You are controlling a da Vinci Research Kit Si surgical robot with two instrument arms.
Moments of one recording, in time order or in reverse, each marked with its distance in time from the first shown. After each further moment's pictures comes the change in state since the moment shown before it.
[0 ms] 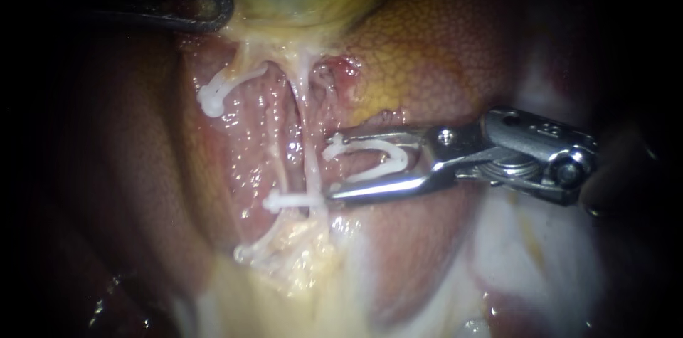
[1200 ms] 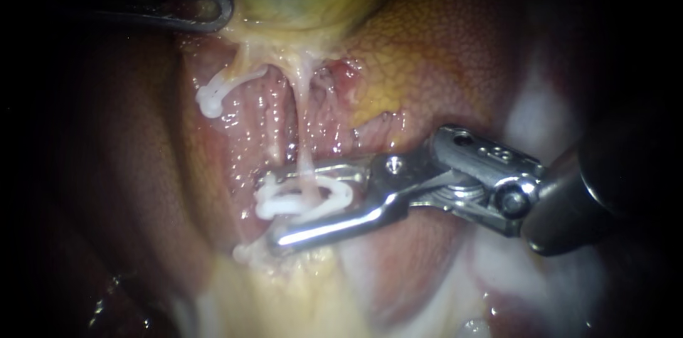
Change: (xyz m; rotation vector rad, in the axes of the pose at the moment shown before) right arm 0.001 -0.004 0.004 0.304 0.113 0.011; left arm 0.000 0.000 0.000 -0.001 0.000 0.000
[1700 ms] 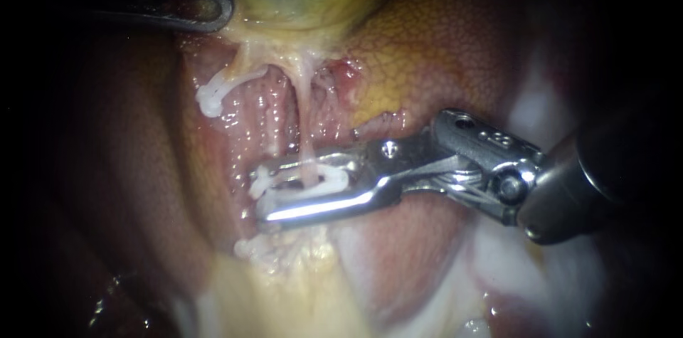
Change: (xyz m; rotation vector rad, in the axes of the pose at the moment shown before) right arm 0.001 0.001 -0.001 -0.023 0.032 0.008; left arm 0.000 0.000 0.000 0.000 0.000 0.000
